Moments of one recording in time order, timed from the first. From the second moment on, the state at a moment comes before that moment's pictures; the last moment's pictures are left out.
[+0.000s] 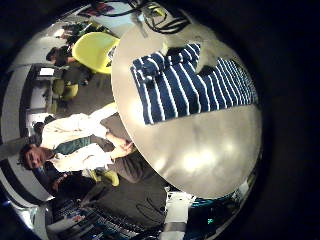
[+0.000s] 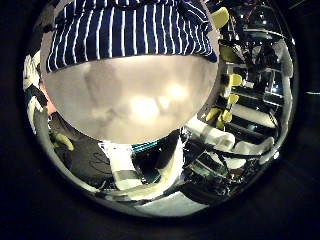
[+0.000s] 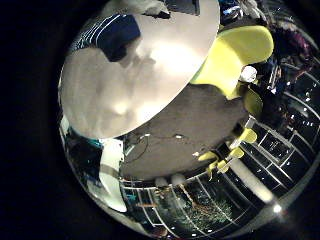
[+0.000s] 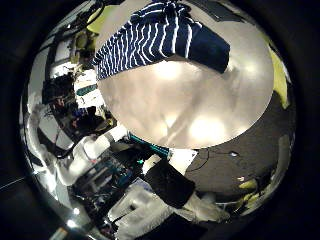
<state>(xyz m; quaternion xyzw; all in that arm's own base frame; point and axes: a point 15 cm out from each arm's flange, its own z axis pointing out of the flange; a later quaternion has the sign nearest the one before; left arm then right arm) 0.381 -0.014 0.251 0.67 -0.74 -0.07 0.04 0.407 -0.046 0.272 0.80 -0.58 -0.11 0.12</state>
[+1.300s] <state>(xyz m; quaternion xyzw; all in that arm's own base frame) 0.416 0.047 0.176 0.66 -0.75 -0.07 0.04 0.467 -0.003 0.198 0.81 -0.55 -0.14 0.15</state>
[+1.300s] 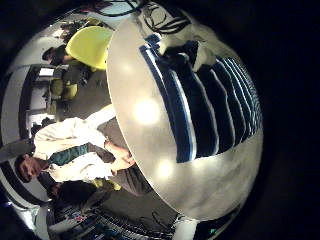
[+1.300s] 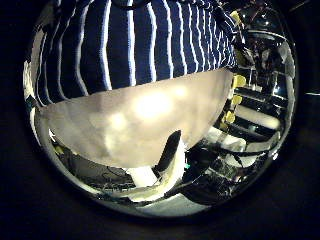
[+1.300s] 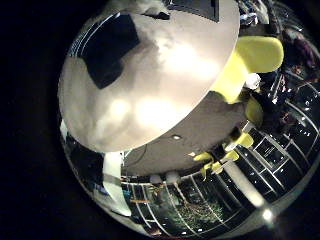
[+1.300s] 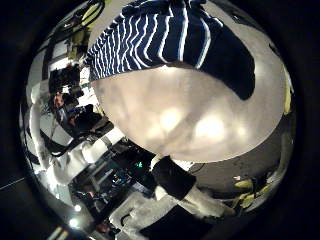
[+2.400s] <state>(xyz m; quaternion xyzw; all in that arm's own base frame) 0.411 0.037 0.137 0.66 -0.75 -0.05 0.05 0.500 -0.048 0.176 0.76 -0.61 -0.09 0.21</state>
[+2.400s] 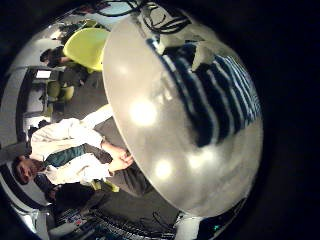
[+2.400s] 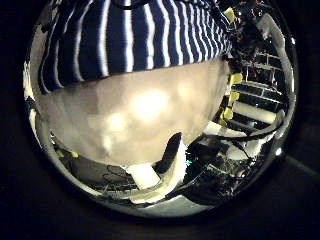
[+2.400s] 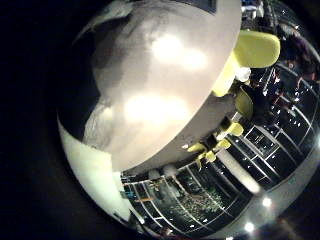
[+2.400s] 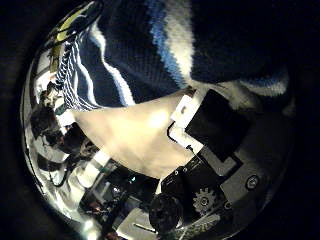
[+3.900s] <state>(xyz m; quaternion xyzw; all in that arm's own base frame) 0.330 0.157 0.215 0.72 -0.69 0.01 0.04 0.498 0.324 0.222 0.92 -0.36 0.10 0.08</state>
